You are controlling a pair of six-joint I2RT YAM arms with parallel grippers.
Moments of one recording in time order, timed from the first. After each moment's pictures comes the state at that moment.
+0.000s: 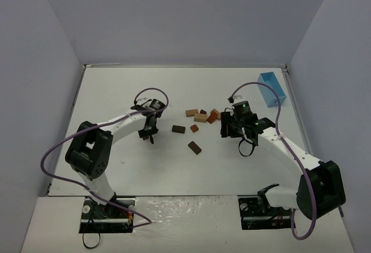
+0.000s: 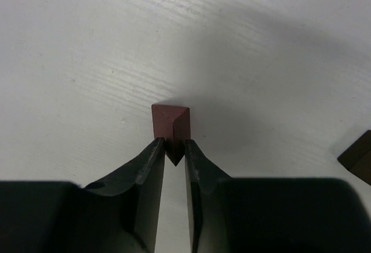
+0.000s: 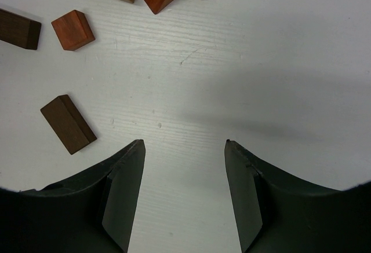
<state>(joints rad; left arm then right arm) -0.52 1.72 1.13 -0.68 -0.43 -0.83 0.41 1.26 0.80 -0.44 0.05 0.29</state>
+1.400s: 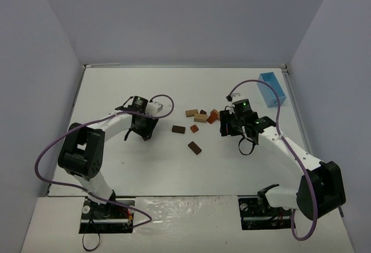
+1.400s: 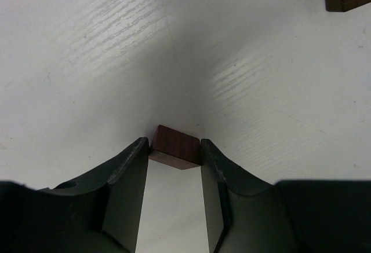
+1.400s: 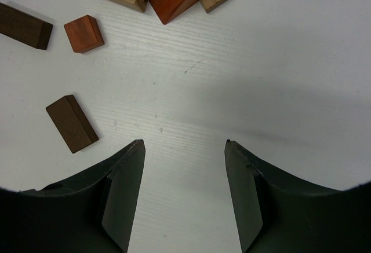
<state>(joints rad) -0.33 1.69 1.02 -0.48 0.14 0.17 0.41 1.26 0.83 -0.44 0.03 0.23</state>
